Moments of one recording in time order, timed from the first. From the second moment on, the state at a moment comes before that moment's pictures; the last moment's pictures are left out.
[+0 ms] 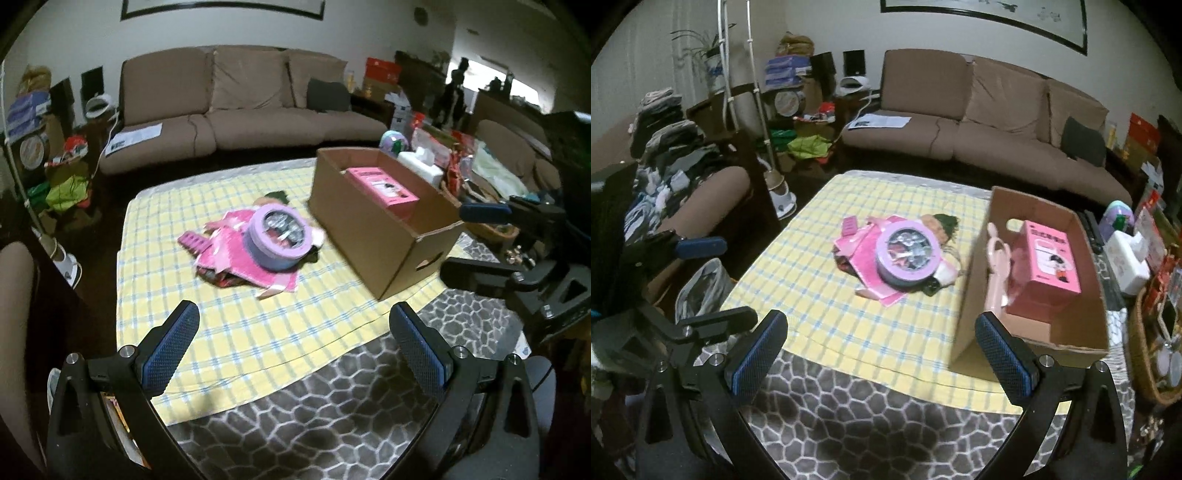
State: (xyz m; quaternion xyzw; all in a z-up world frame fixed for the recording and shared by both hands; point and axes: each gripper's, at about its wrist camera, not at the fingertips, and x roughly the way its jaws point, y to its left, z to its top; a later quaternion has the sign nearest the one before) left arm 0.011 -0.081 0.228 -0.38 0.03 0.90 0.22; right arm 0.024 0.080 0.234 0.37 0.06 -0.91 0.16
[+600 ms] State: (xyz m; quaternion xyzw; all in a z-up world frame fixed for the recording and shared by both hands) left arm -0.053 -0.148 0.133 -0.42 -0.03 0.88 0.21; right arm -0.030 0.034 0.145 0.38 0.02 -0.90 0.21
